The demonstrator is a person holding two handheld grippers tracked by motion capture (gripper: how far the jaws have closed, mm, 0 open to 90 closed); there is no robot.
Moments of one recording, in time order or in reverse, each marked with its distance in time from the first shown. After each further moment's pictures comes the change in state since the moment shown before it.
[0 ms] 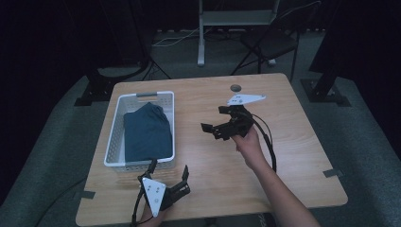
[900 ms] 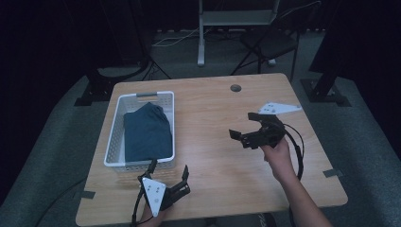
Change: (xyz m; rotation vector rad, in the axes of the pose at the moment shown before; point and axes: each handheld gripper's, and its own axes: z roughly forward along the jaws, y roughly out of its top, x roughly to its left) left arm 0.000 0.000 0.000 0.003 0.000 0.003; right arm -0.007 -0.027 -0.075 0.000 -0.138 0.015
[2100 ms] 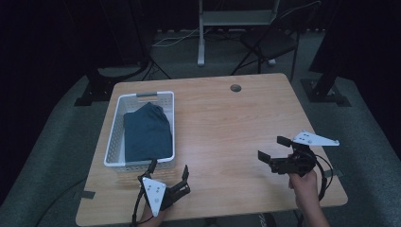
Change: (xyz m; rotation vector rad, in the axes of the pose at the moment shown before) left arm 0.000 0.000 0.000 0.002 0.004 -0.001; right arm -0.010 -0.081 -0.062 -0.052 -0.099 0.126
